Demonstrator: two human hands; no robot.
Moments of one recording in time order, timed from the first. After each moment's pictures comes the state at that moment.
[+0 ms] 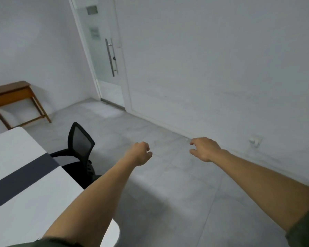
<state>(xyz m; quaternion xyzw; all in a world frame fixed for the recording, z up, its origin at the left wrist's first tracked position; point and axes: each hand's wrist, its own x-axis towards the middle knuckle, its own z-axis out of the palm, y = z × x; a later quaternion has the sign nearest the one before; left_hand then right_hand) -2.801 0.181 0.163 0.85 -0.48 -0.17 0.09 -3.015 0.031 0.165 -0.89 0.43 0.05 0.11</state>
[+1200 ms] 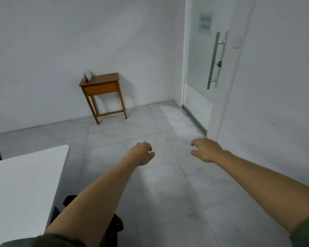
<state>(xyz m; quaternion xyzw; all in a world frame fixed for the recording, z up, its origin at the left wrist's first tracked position) -2.022 -0.218 0.147 0.96 -0.18 -0.16 0.13 -2.099 -0.469 0.136 -0.98 0.12 0.10 0.11</state>
